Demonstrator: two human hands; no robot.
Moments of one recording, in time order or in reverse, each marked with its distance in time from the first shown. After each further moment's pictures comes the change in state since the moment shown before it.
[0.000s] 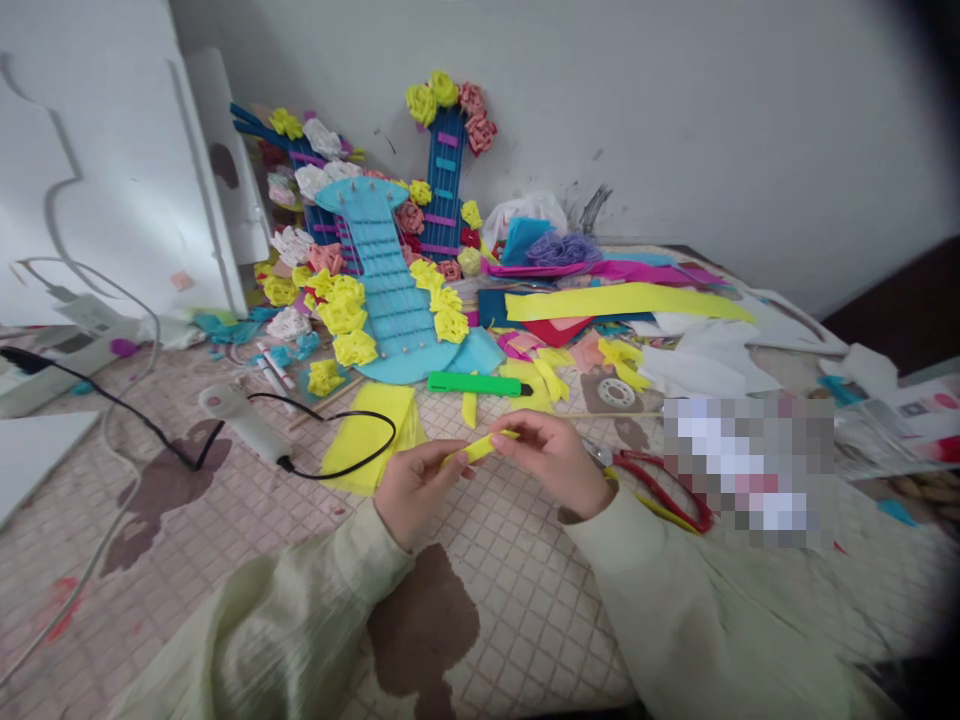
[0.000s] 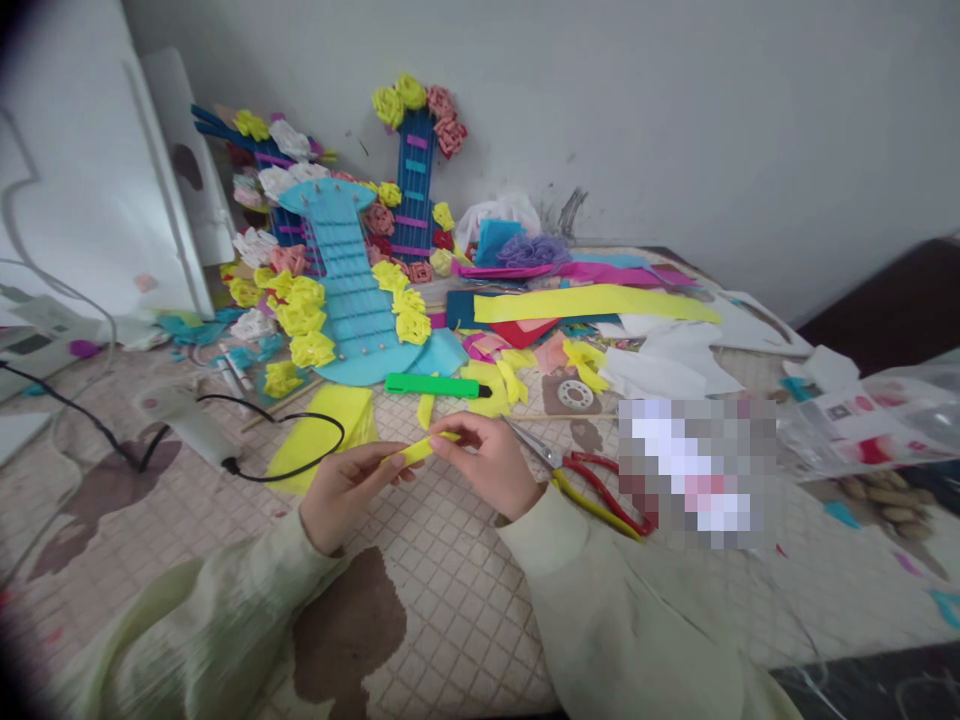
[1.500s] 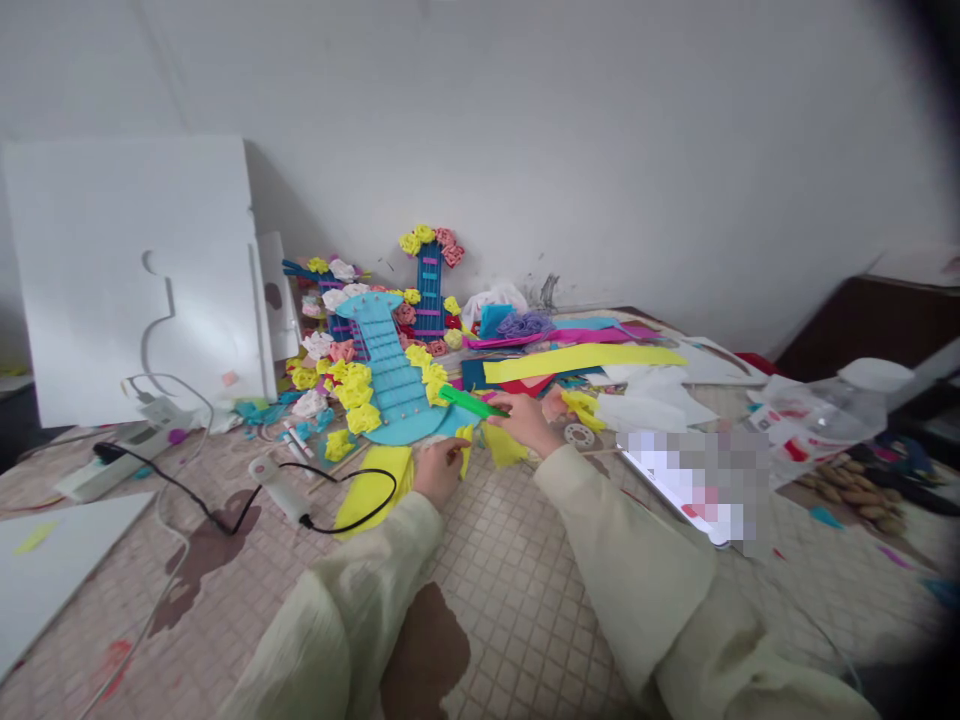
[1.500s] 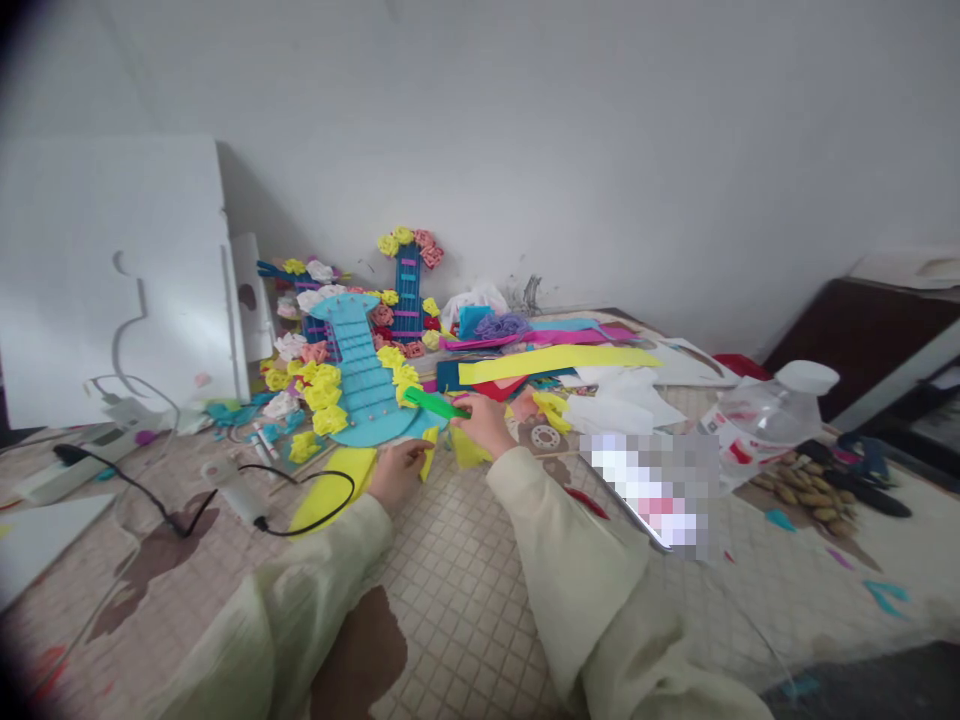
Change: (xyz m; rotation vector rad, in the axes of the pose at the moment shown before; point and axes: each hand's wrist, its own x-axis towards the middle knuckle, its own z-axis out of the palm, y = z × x) left_hand 0.084 -0.022 0.016 0.582 0.130 0.208; right_hand 0.087 0.002 -0.046 -0.788 0.130 -0.085
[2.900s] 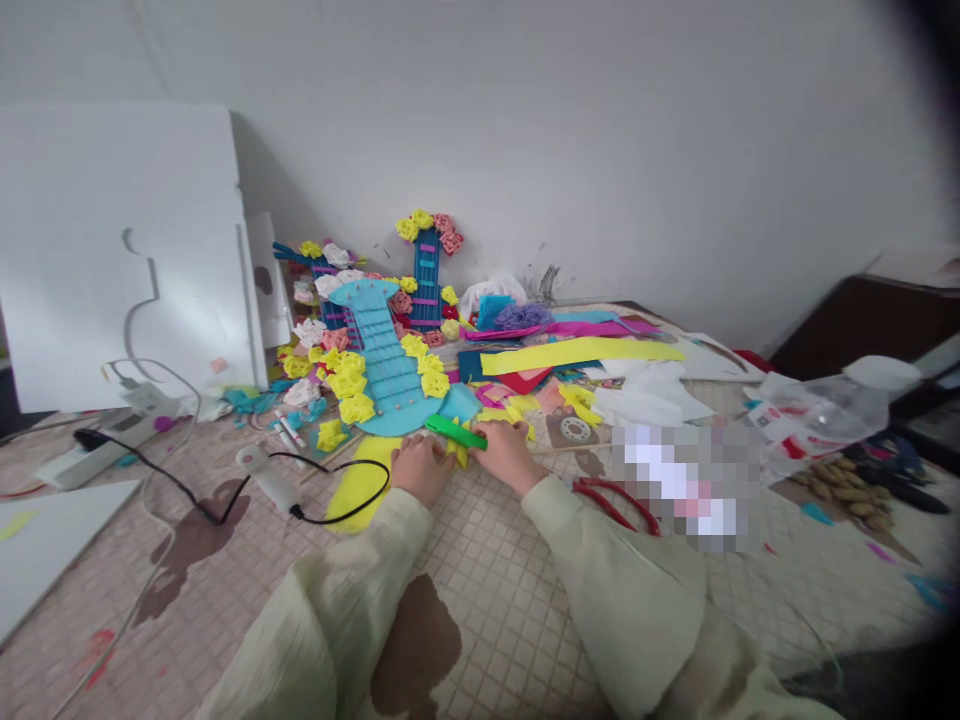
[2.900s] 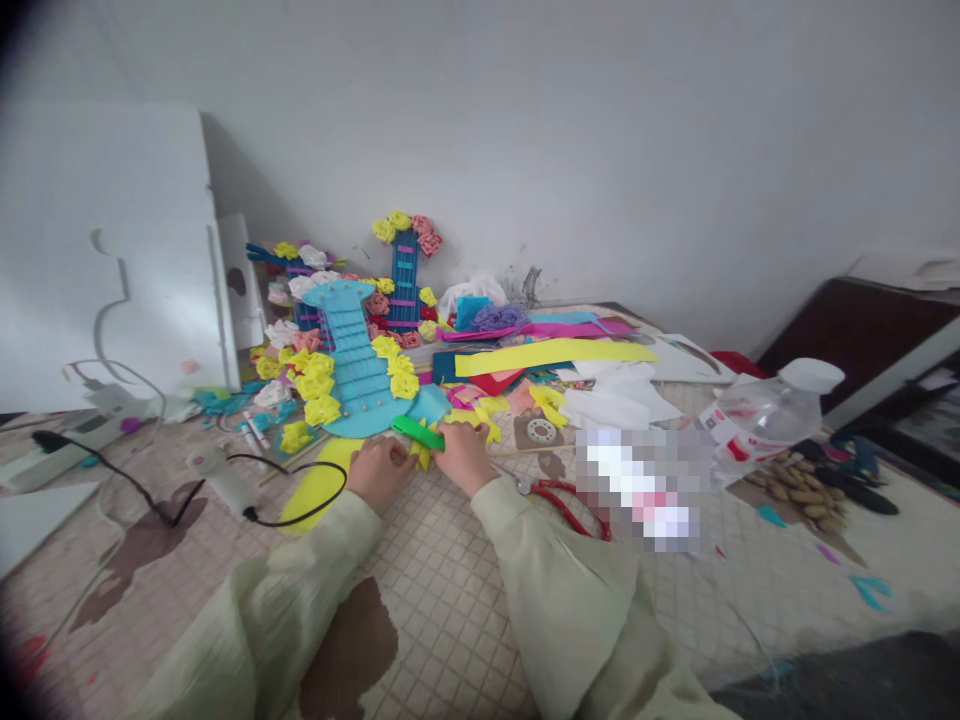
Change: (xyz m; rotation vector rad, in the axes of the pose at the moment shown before) left_hand -0.014 0.010 -0.016 0.418 0.028 -0.136; right_hand -0.040 -0.022 0.033 -0.202 -0.085 0.046
